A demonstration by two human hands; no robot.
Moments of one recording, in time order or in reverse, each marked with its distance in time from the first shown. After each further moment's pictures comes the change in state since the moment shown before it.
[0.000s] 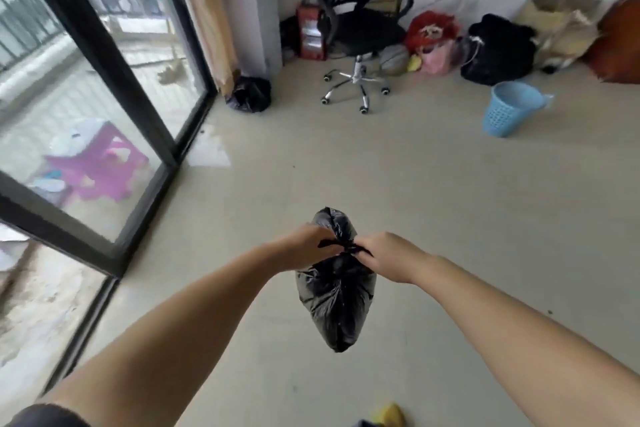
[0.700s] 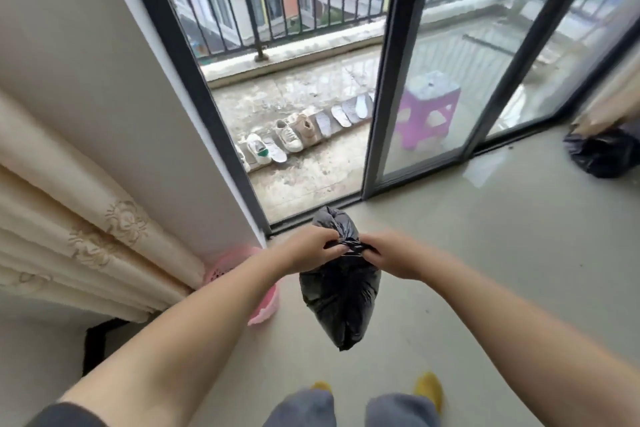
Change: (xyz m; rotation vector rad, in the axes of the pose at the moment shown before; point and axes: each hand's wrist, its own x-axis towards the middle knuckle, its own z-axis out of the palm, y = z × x) left_hand -0.413 -0.280 0.012 -0.317 0.565 -0.872; right_hand 0.199 -0.460 0.168 -0.367 -0.464 -0.956
